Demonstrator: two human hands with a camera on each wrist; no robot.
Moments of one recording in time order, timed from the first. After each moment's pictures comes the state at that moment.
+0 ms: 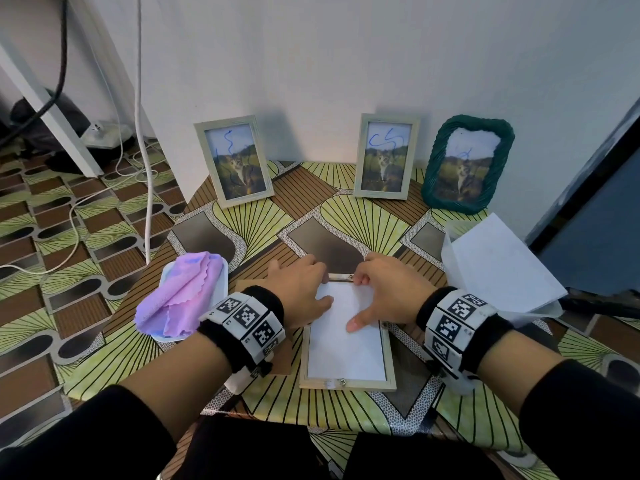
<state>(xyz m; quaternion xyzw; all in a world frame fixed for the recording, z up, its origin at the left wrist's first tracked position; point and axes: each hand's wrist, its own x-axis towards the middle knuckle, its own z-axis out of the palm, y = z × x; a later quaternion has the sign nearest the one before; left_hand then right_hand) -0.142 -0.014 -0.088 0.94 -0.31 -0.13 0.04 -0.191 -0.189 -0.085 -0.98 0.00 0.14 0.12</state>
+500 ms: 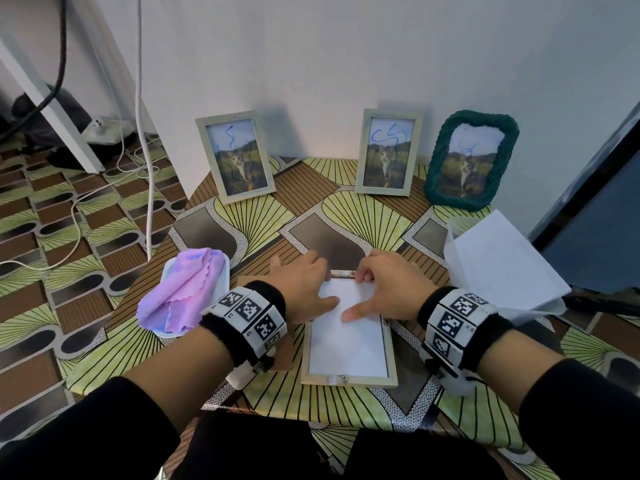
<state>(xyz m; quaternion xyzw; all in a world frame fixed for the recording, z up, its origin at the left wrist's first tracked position) -0.144 -0.015 -0.084 0.94 -0.31 -0.15 0.01 -0.191 -0.189 -0.087 -0.98 0.01 0.13 0.13</state>
